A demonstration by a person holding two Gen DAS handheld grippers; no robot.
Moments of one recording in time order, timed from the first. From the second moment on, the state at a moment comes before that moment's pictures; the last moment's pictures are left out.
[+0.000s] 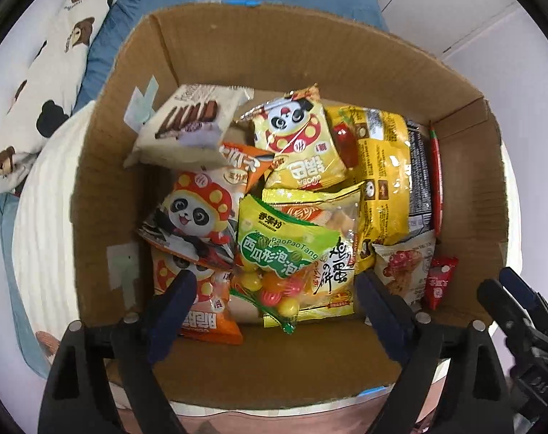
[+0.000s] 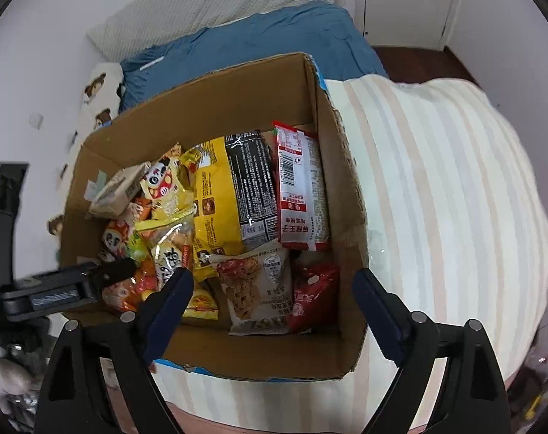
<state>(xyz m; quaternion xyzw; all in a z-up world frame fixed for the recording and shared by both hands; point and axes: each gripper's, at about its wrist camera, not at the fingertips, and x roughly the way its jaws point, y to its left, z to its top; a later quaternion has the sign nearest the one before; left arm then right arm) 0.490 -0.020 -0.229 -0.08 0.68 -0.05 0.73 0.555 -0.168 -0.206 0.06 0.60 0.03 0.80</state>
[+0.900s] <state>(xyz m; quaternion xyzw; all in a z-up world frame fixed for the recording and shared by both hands) 0.386 -0.005 -0.116 -0.04 0.54 -0.02 0.84 0.481 -0.140 -0.145 0.01 0.55 0.02 0.84</state>
